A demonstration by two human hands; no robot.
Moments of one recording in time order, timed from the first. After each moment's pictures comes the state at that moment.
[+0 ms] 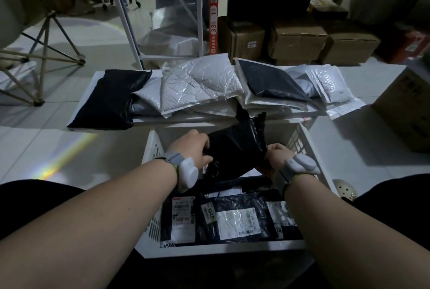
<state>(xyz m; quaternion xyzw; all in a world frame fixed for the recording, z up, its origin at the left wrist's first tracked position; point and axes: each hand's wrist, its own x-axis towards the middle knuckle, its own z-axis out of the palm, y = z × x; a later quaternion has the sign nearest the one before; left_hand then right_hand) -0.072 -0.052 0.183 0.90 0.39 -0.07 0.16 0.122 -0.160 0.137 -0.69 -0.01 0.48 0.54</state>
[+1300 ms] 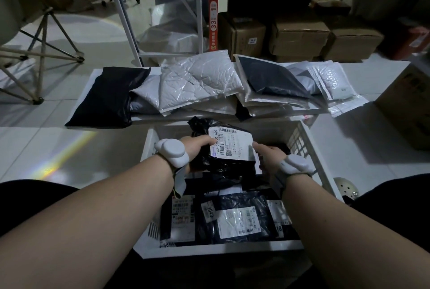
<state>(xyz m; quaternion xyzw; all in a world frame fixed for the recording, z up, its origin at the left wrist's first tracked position) -0.062 -0.043 0.155 0.48 0.54 0.11 0.68 0.128 -0.156 0.106 -0.75 -0.12 0.47 0.44</state>
